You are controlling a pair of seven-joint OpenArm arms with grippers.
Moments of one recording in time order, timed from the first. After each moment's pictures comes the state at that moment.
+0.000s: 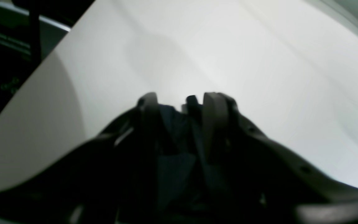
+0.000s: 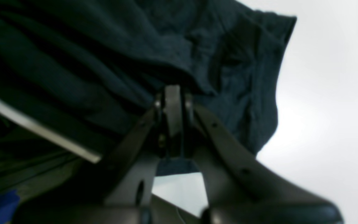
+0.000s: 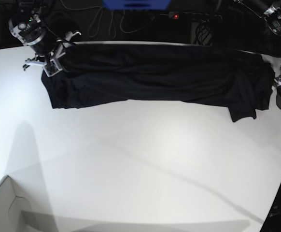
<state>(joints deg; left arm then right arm) 6.5 -9.4 -57.8 94.2 -36.8 -37.3 49.3 -32.2 6.6 19.5 107.6 -5.8 40.1 -20.3</state>
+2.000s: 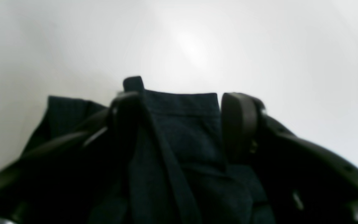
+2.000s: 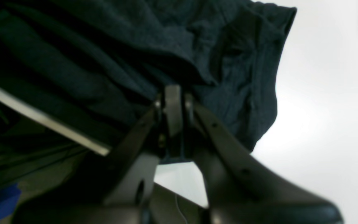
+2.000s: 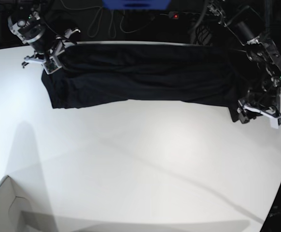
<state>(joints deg) -4.9 -5.4 -43.7 79.7 -17.7 -29.3 44.4 -33.4 6.4 19.4 108.6 -5.8 40.1 -20.7</state>
